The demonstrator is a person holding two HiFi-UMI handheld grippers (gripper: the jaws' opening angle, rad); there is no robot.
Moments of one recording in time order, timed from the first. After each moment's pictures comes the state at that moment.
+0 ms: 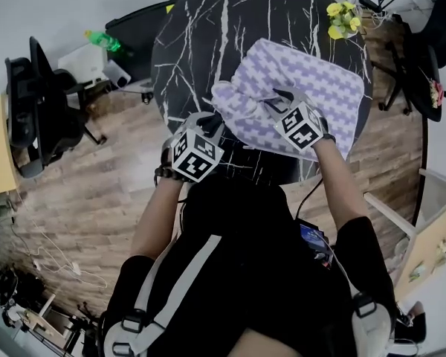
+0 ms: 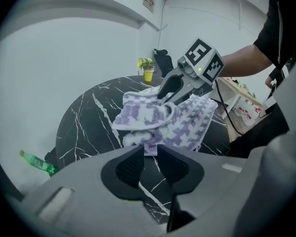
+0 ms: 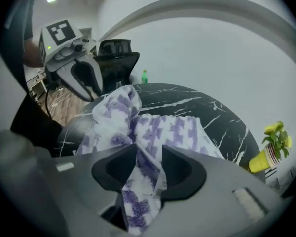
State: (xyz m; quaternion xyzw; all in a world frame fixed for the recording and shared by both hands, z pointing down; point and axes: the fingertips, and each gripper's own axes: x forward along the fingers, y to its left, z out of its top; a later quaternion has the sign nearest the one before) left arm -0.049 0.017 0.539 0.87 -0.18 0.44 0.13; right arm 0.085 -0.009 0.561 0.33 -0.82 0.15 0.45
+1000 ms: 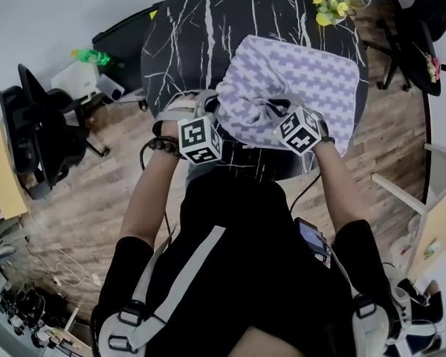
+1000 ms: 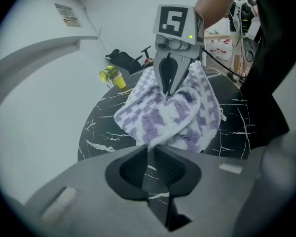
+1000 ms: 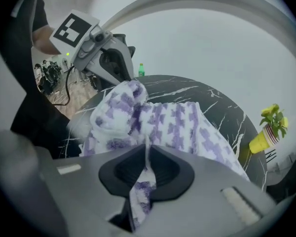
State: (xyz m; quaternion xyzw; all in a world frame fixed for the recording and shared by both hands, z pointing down) left arm -0.011 -0.041 0.542 0.84 -0.03 0.51 -0.19; right arm 0.093 0.019 0.574 0.34 -0.80 0.19 0.46
